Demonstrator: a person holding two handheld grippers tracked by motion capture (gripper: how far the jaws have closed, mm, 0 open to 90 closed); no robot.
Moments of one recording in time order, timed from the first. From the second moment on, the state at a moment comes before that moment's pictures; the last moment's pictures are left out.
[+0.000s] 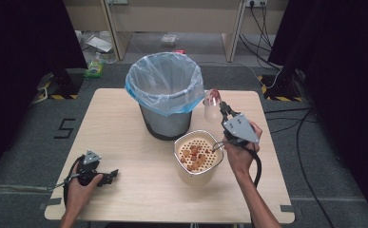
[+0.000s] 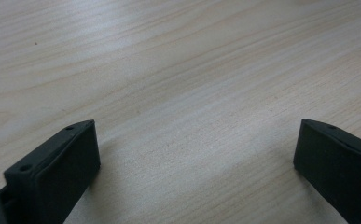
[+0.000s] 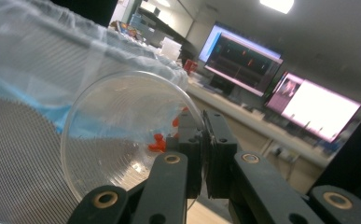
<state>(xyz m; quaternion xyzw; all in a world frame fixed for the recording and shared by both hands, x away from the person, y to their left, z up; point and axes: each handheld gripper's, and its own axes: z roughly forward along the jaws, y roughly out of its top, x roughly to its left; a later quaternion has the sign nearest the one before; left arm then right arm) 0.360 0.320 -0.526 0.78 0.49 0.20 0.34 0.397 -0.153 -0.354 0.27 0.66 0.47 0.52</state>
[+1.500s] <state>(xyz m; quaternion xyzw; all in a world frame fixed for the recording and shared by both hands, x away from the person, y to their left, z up) 0.361 0.320 -0.526 0.78 0.49 0.20 0.34 0.497 -0.100 -0.239 0.31 0.70 0.50 0.41</state>
